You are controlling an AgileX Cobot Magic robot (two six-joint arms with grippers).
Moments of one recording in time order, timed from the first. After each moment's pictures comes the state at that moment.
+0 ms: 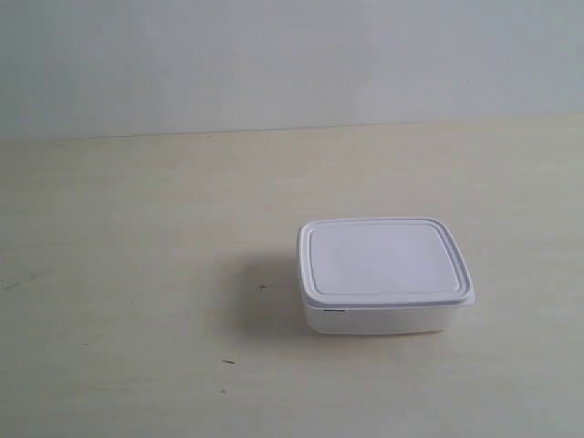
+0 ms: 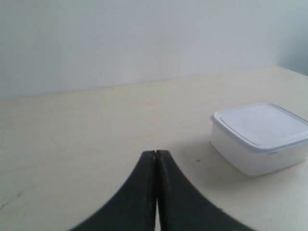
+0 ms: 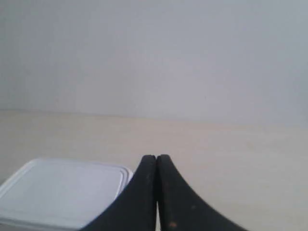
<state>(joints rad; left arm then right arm) -0.23 0.01 0.00 -0.42 0.22 0.32 0.18 0.03 0.00 -0.22 0.10 0.18</state>
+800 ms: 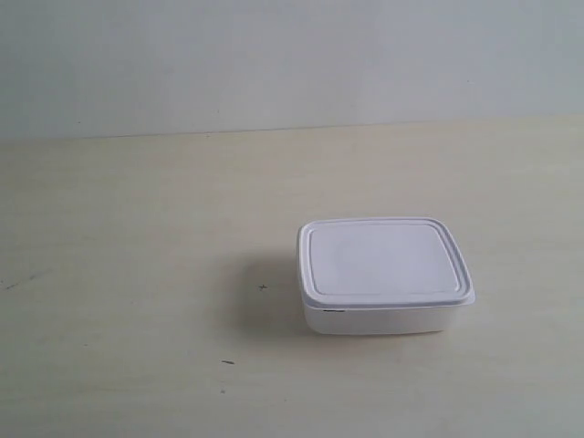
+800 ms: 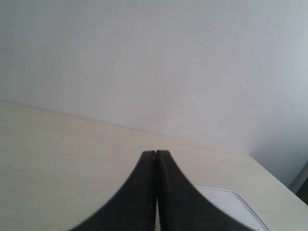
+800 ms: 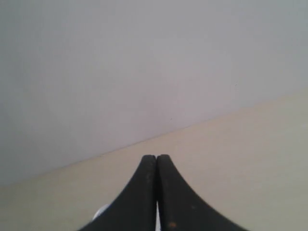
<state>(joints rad) -0.23 0.06 -0.05 -0.58 0.03 0.11 0.18 0.16 -0.10 0.14 0.06 0.24</state>
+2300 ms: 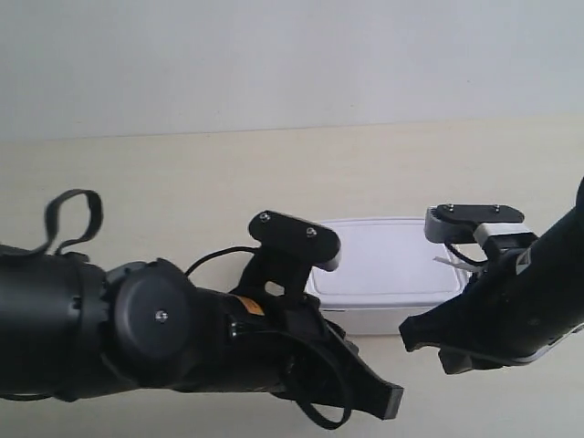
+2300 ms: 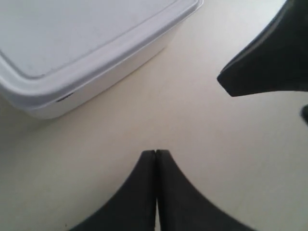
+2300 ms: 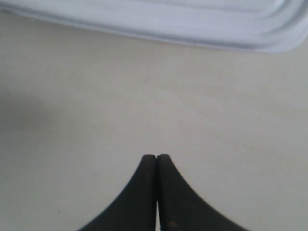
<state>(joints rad) -0.91 1.72 -0.83 -0.98 0.01 0.54 0.42 1.48 -0.65 0.30 0.61 0.00</state>
